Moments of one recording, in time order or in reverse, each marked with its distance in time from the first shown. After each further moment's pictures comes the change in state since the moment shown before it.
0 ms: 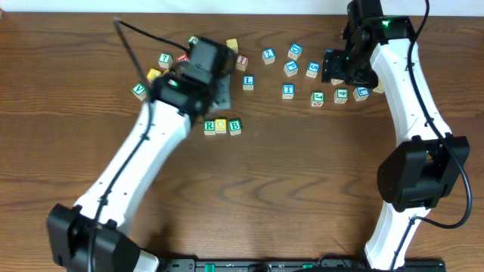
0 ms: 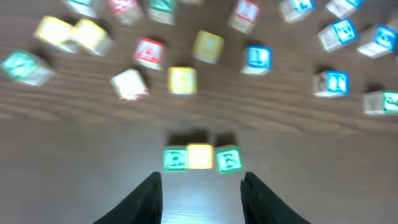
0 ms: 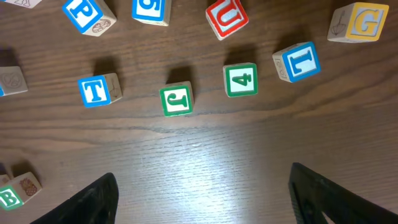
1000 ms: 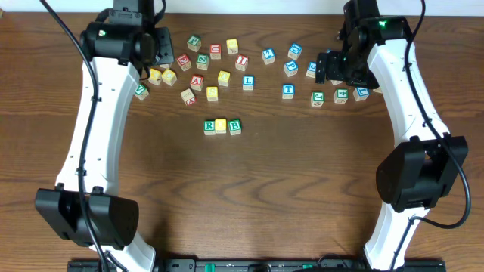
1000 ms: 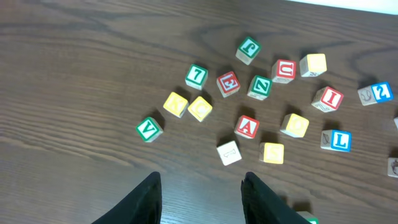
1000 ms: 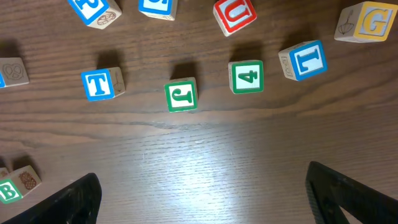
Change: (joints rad) left arm 0.330 0.172 0.436 -0.203 -0.006 0.237; right arm 0.014 0.000 0.000 -0.005 0.000 -0.008
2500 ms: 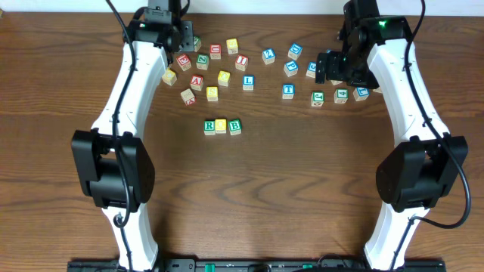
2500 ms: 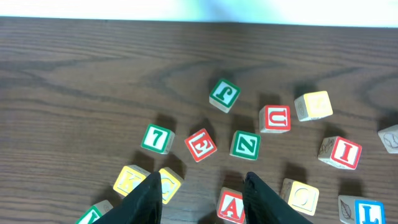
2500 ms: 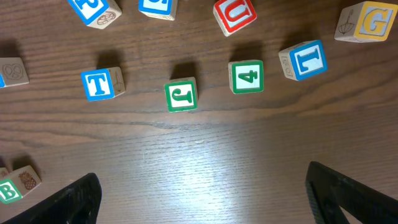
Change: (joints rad) left arm -0.036 0.266 0.000 0.350 0.002 0.068; right arm 0.000 0.000 0.000 0.000 0.000 0.000
